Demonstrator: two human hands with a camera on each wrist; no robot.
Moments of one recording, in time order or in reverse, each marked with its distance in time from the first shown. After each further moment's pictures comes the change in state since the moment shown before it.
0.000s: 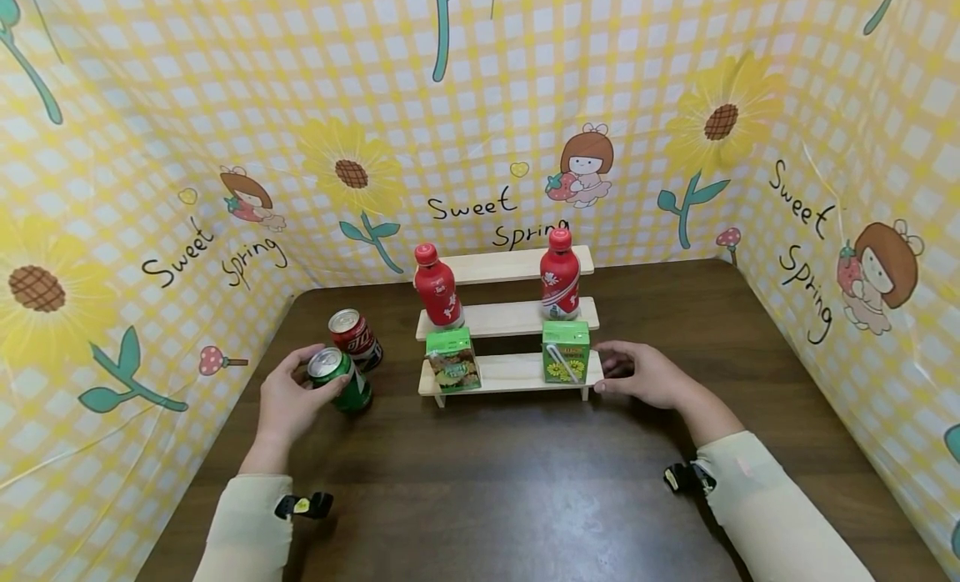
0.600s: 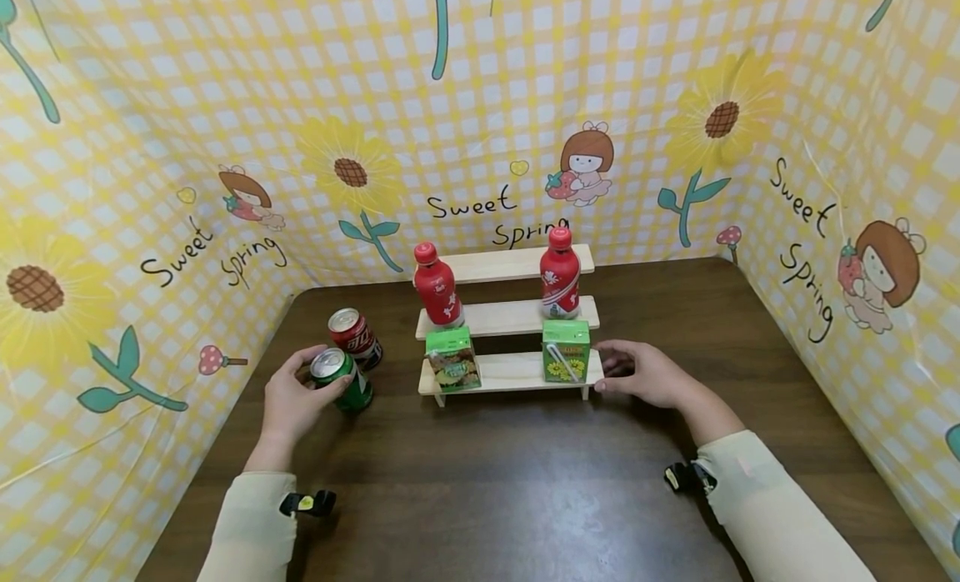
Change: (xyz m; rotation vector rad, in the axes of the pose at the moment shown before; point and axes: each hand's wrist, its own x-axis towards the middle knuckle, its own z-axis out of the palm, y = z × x) left_hand 0.003 -0.009 0.008 0.013 0.011 -0.007; right_hand 0.001 0.000 0.000 0.005 0.000 0.009
